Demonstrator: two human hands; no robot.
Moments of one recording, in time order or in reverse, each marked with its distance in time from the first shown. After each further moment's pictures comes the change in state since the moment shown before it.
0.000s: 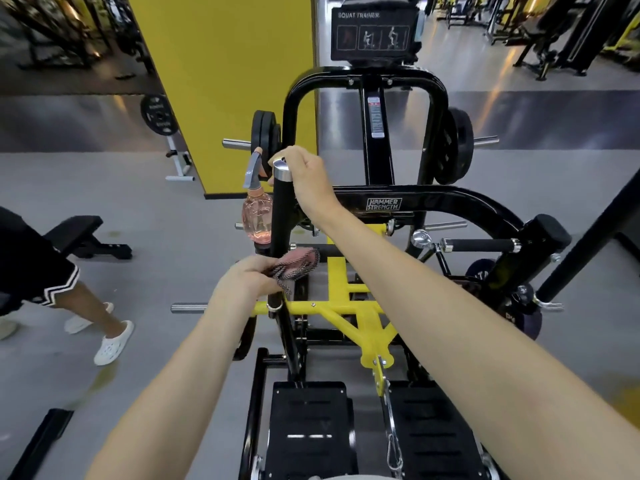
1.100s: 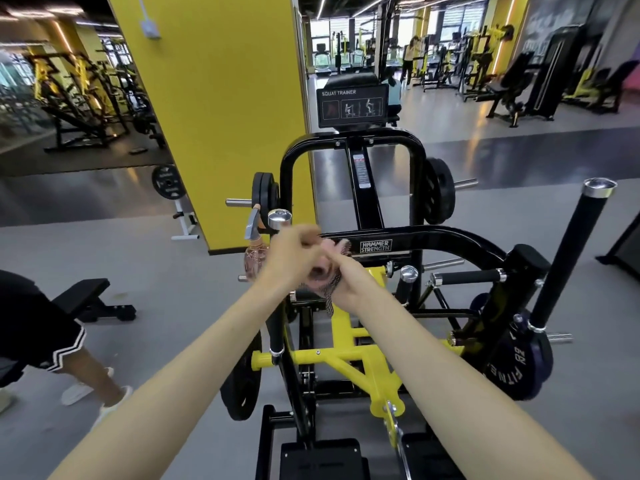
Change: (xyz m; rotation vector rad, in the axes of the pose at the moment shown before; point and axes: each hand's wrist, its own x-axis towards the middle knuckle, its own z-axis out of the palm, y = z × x) left_hand -0.090 0.006 0.061 0.993 -0.075 1.171; right_hand -0.069 0.030 -0.063 0.761 -0.045 0.623
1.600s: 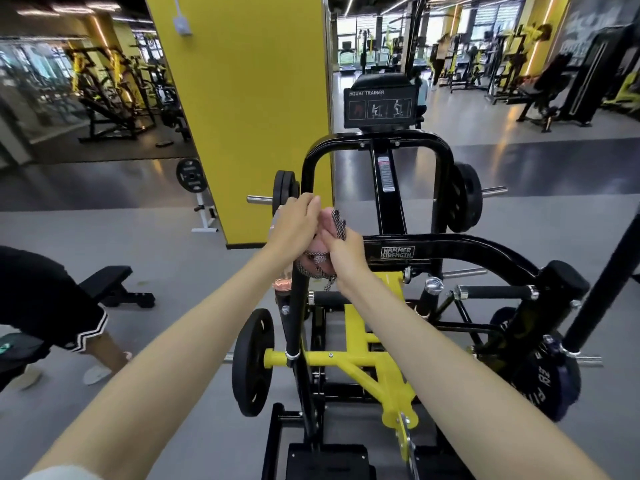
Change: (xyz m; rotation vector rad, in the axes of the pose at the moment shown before) left_hand 0.077 -0.028 -0.027 0.215 0.130 0.042; right_hand 0.028 -0.007 0.057 -0.369 0.136 -0.443
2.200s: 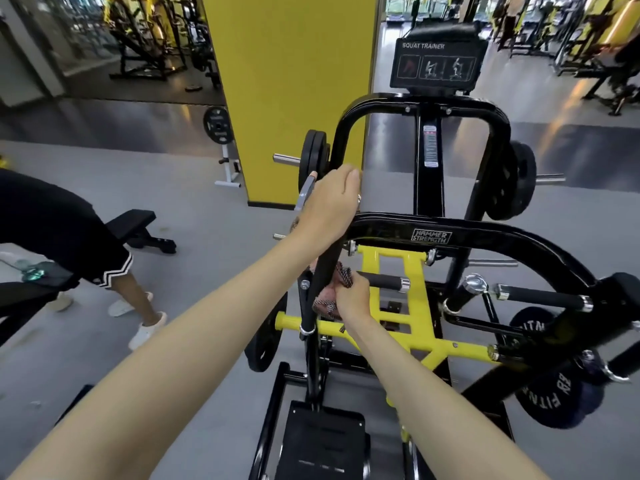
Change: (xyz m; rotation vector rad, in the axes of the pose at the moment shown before) left_hand -0.006 -0.001 0.006 -0.188 0.062 0.064; right_hand 0.012 0.149 -0.003 -0.351 0.091 0.216
